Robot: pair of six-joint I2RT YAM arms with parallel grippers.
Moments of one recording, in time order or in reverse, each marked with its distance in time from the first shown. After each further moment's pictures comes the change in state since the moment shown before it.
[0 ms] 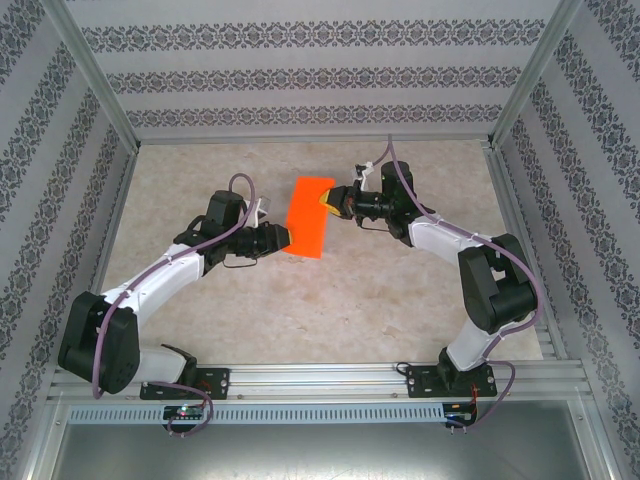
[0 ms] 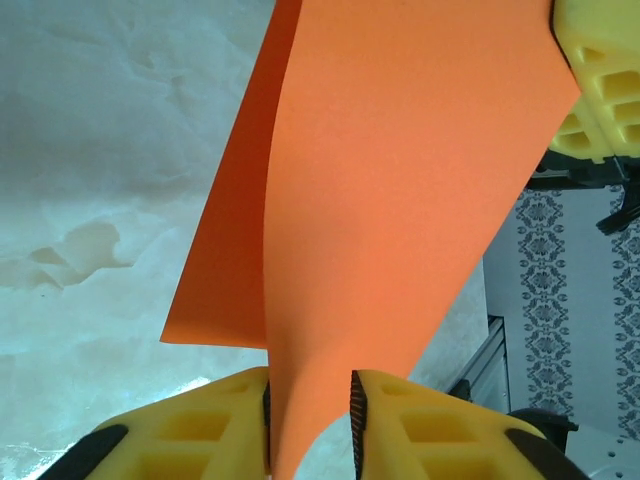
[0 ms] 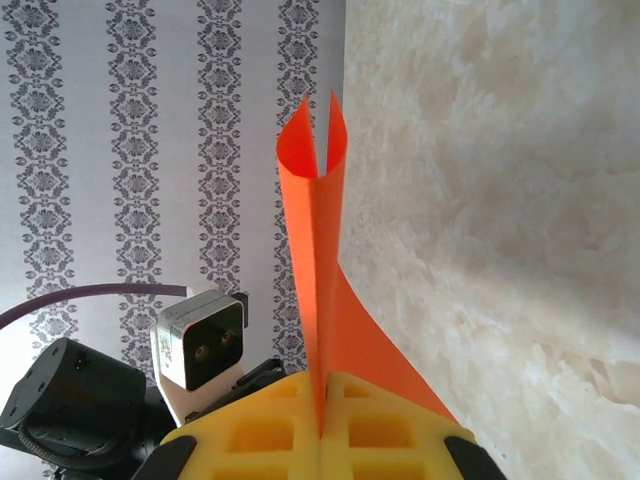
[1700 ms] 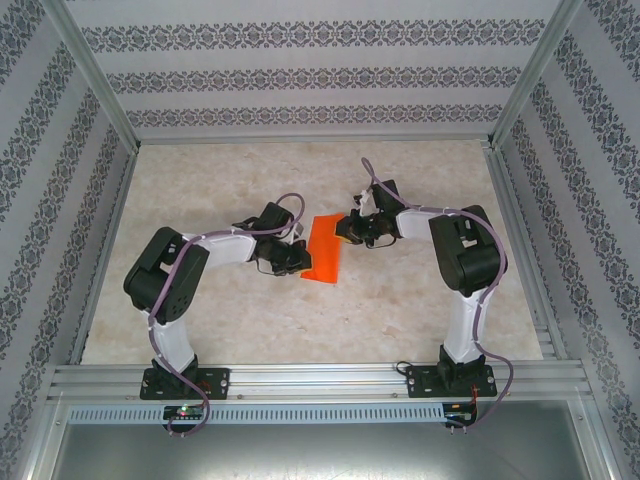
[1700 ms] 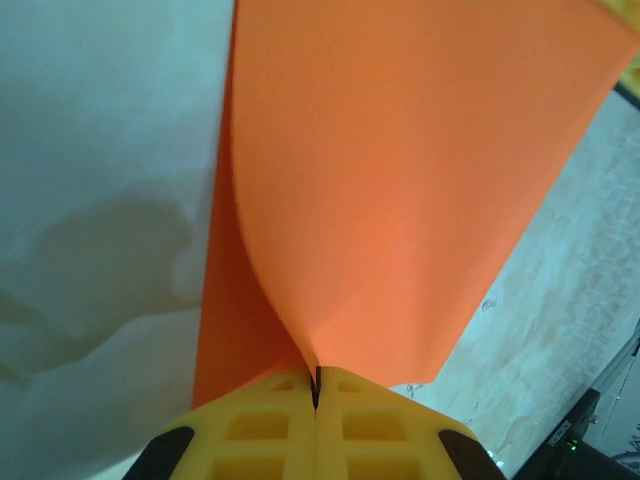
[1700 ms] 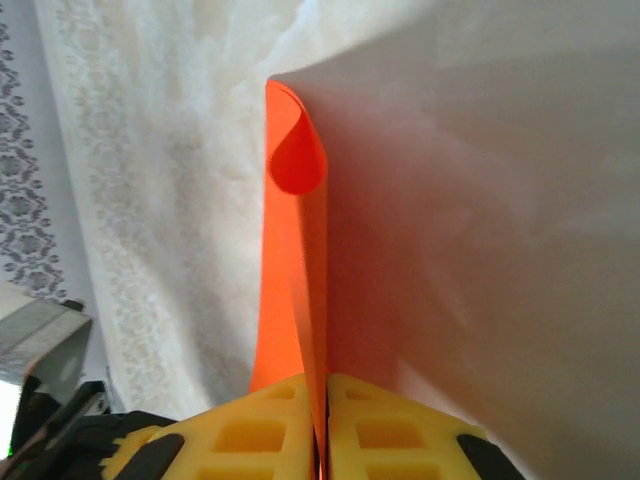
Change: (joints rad) left arm -0.146 0.497 0.163 -0.016 -0.082 -0.024; right arm -0.050 0.309 0.104 -0.420 0.129 -0.509
